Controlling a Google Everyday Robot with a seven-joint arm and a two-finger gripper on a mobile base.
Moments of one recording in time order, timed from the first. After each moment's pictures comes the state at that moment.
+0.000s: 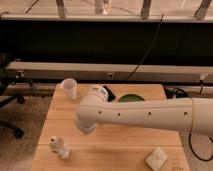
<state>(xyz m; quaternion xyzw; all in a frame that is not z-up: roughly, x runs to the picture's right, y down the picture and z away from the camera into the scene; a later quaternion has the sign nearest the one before) -0.112 0.201 0.666 -0.23 -0.25 -0.33 0.88</state>
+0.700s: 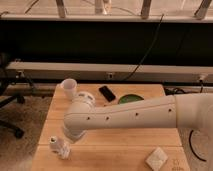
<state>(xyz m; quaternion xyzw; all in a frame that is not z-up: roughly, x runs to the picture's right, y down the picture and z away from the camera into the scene) -0.164 0.229 0.650 -0.23 -0.29 -0.36 0.86</state>
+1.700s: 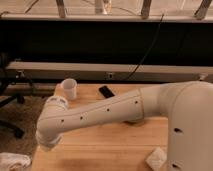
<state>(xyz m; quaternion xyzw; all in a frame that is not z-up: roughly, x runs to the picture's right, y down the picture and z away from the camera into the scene) -0.268 0.256 0.628 -0.22 -0.37 -0.42 0.80</state>
